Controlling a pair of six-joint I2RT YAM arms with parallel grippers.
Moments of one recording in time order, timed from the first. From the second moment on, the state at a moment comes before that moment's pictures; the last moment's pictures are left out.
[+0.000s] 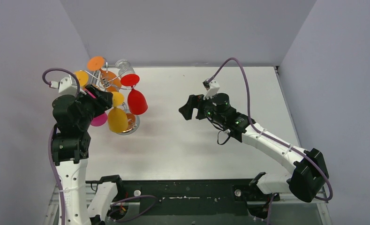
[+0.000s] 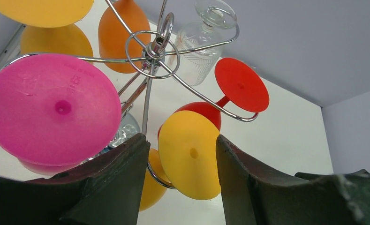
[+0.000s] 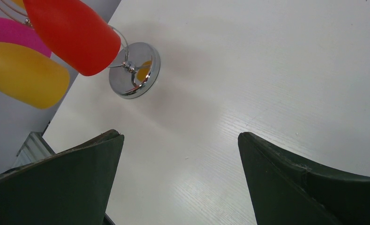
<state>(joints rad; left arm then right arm) 0.10 0.80 1.20 -0.64 0.10 -0.52 0.72 1.29 0.97 -0.02 -0.05 0.48</state>
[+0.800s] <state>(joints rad) 0.10 0.84 1.23 -0.68 0.15 -0.43 0.72 1.29 0.99 -0.04 -0.04 0.48</state>
